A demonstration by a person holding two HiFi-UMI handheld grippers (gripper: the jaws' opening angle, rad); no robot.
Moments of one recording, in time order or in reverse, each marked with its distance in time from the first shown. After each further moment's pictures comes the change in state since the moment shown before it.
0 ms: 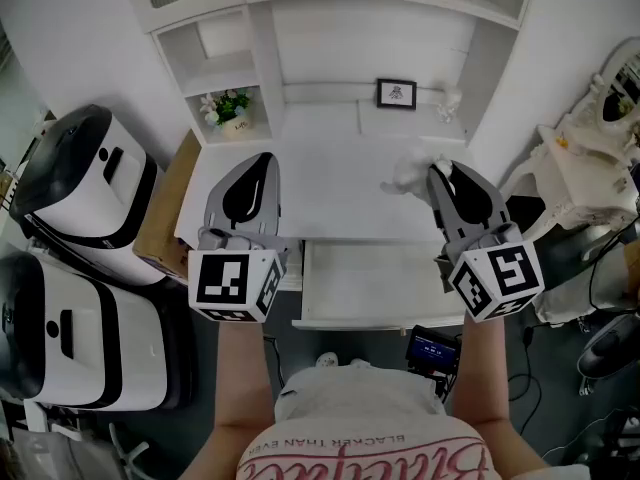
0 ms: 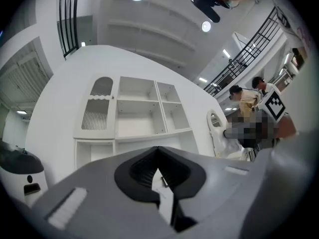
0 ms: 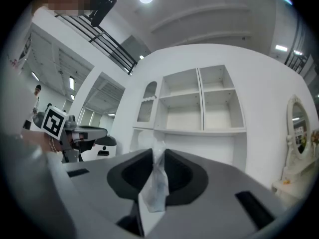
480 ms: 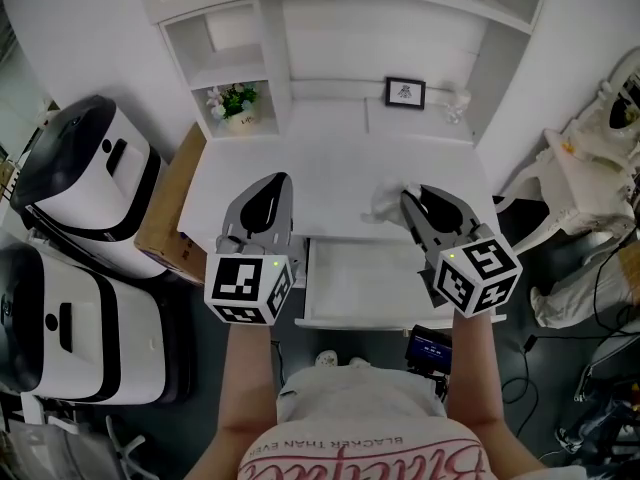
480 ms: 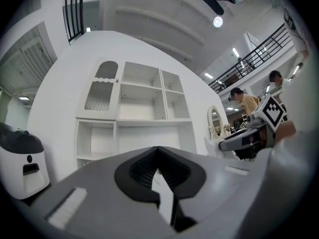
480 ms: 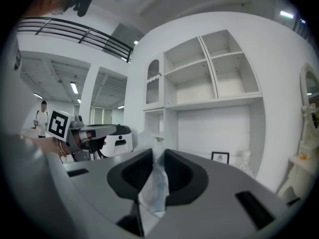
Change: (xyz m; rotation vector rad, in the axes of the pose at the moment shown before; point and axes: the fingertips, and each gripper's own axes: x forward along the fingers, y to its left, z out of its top) left arm -0.008 -0.004 -0.057 -0.098 0.117 -0.009; right arm 0.024 0.041 -0.072 0.141 0.212 0.160
